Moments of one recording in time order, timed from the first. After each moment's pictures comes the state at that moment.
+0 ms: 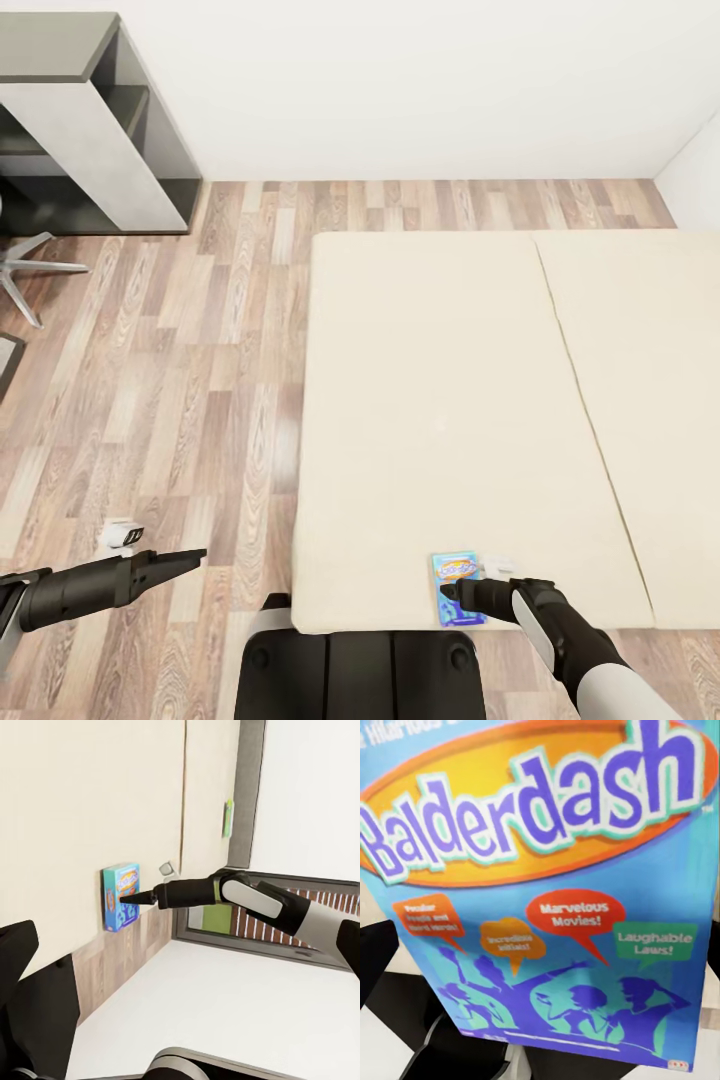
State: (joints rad) left arm -0.27 0.35 0.32 -1.32 0.15 0.86 -1.57; right arm -0.56 -0.09 0.05 -0.58 -0.18 0.49 0.29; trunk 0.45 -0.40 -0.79
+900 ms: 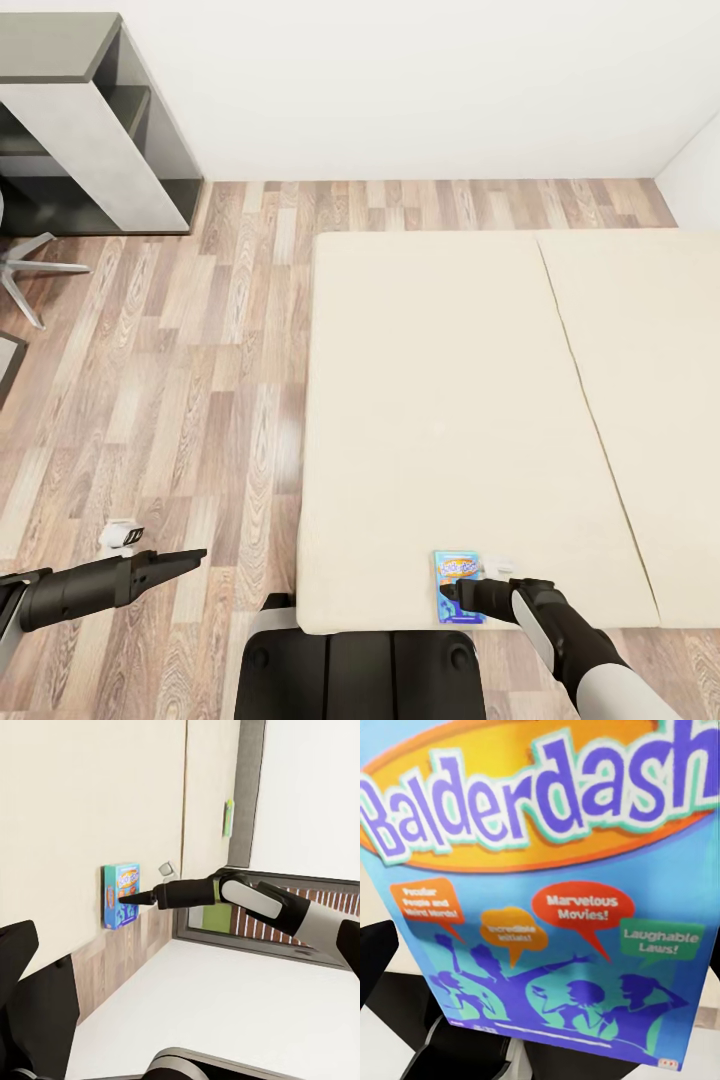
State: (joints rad) left arm -0.27 0.35 0.32 -1.32 0.15 0.86 -1.57; right arm -0.56 -0.09 0.05 -0.58 -0.18 0.49 0.29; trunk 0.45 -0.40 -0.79
